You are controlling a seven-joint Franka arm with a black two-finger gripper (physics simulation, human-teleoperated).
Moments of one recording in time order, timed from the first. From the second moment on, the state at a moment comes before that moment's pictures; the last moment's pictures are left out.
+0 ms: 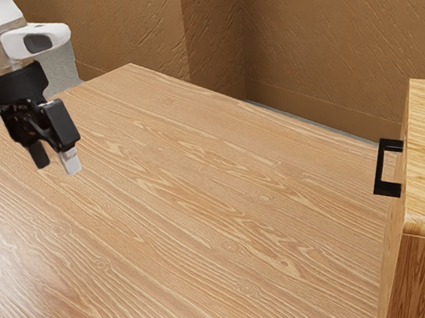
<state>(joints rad) -0.16 -0.38 0.34 -1.79 -0.13 1.43 0.05</state>
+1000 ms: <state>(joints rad) -0.15 0.10 0.21 -1.28 -0.34 1.39 -0.38</state>
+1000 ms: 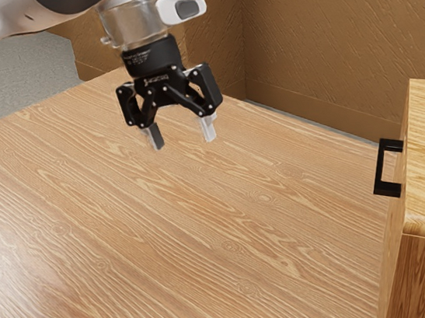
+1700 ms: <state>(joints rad) -0.29 0.38 0.13 -0.89 -0.37 1.40 -0.50</state>
